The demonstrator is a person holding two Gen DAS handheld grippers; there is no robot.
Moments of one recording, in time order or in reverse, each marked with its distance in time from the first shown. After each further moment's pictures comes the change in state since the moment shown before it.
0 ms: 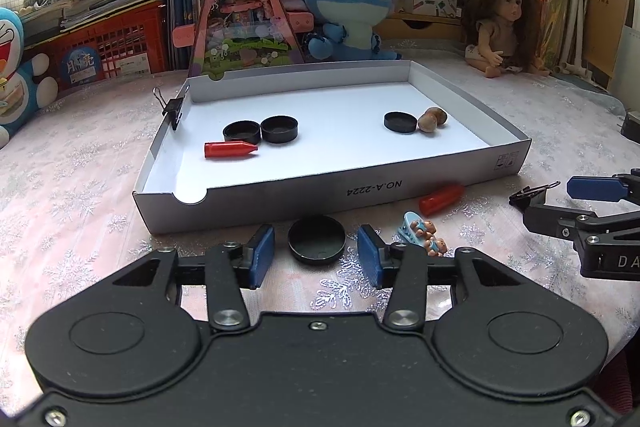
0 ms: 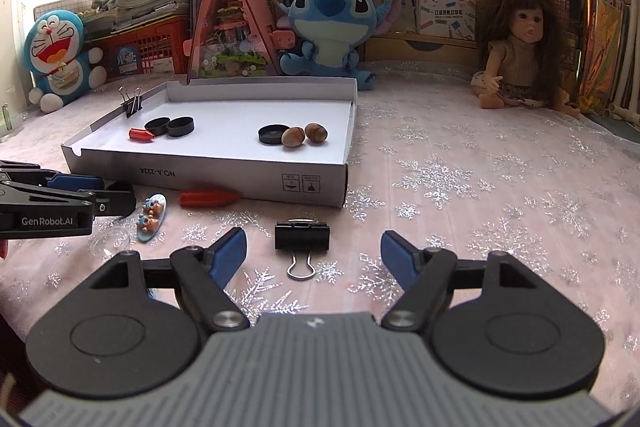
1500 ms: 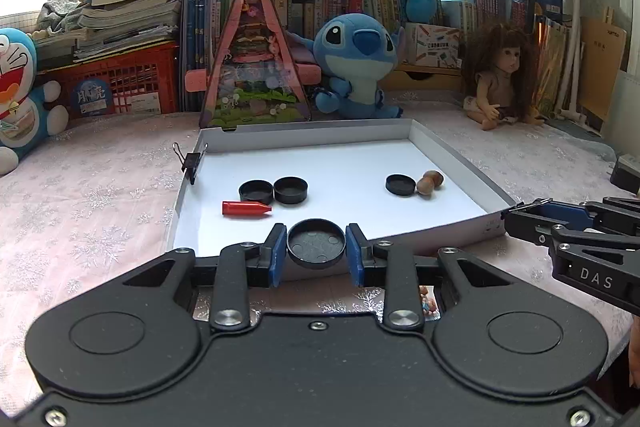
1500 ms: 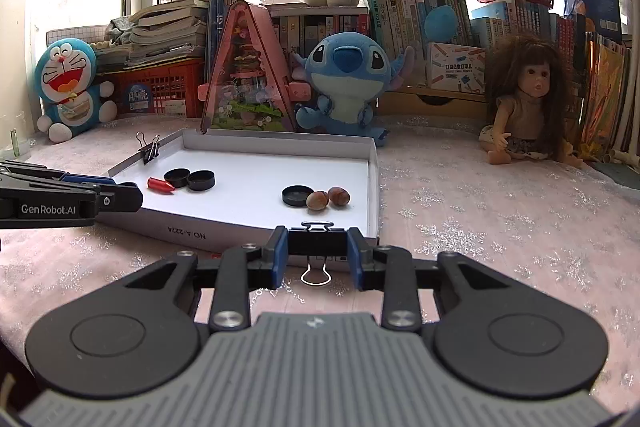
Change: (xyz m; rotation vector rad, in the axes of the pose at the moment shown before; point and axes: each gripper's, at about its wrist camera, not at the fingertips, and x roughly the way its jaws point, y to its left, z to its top) left arm -0.031 0.017 0.030 -0.050 -0.107 -0.015; right arm -0.014 0.024 0.024 -0.025 -0.133 -0.007
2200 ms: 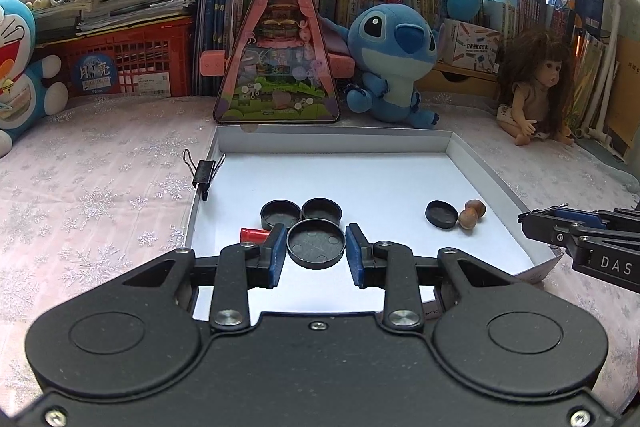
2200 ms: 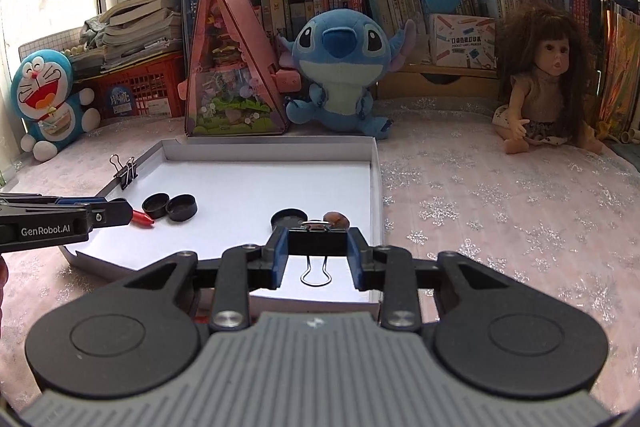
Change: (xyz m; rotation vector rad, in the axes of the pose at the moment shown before) left arm 0.057 0.029 0.037 -0.088 0.092 0.017; right arm 0.060 -0.016 0.047 0.071 0.137 0.025
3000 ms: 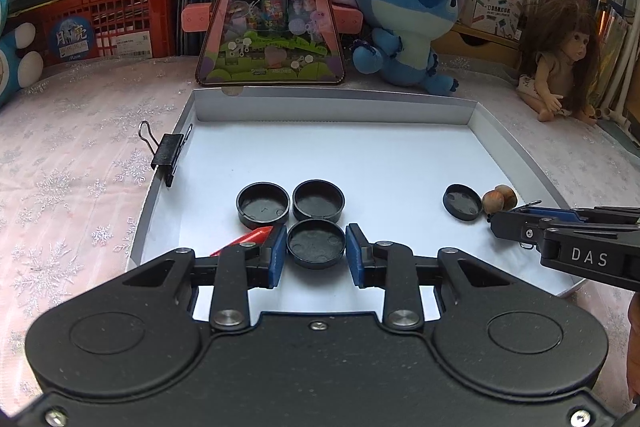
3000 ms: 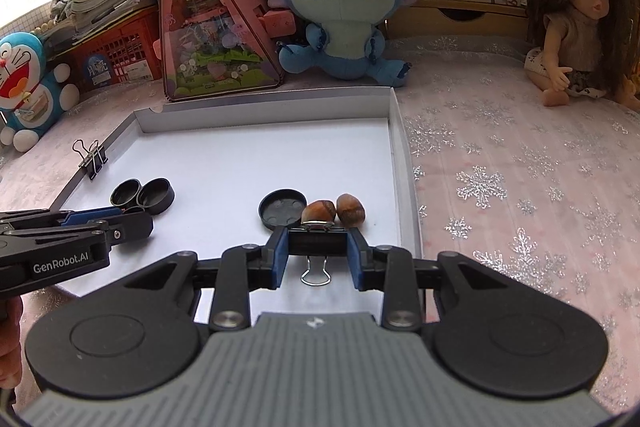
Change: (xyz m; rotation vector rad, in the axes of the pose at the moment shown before) left arm 0.066 -0.006 0.008 -0.009 0.111 0.015; right arm 0.071 -0.002 0.013 0.059 0.162 0.021
